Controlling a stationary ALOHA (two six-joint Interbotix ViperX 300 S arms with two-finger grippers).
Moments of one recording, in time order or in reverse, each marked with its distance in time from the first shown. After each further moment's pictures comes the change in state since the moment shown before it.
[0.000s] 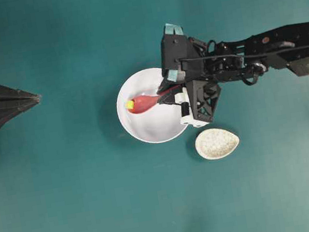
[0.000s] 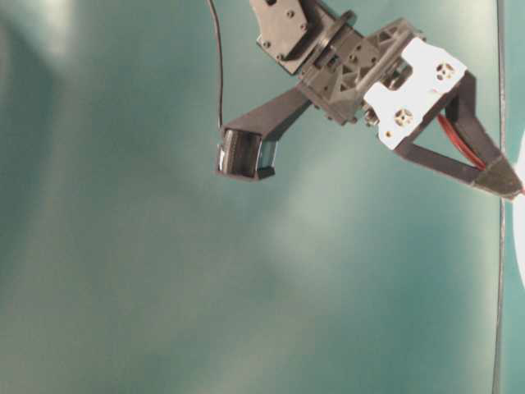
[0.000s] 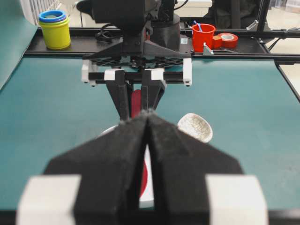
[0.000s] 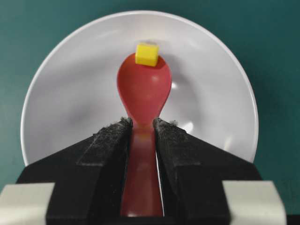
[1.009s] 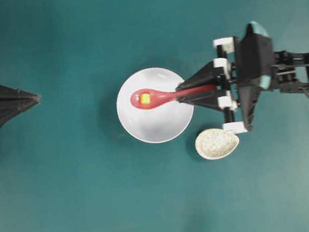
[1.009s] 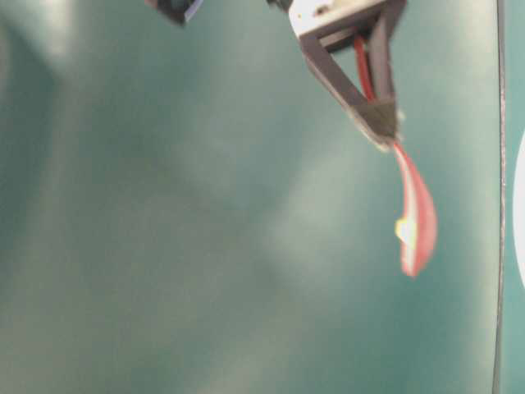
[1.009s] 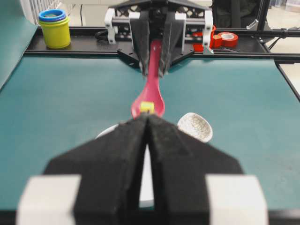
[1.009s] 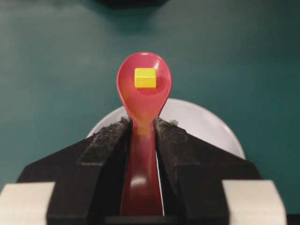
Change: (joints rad) left arm 0.000 0.000 0.000 0.002 0.003 -0.003; right arm 0.137 -0.262 0.325 0.003 -0.575 0.002
